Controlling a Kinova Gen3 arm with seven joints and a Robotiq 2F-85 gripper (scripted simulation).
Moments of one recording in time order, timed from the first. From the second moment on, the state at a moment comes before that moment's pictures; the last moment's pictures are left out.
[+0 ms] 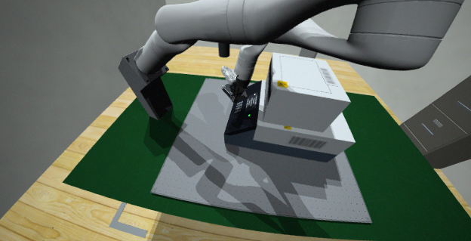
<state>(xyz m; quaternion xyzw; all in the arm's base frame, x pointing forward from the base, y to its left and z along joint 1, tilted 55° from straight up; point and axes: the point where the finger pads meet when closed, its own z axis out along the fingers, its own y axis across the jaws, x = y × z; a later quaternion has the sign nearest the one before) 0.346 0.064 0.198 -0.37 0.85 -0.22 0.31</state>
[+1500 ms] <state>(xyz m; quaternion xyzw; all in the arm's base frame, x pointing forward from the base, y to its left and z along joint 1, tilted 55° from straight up) 0.348 0.071 0.197 -0.37 0.85 -0.22 0.31</state>
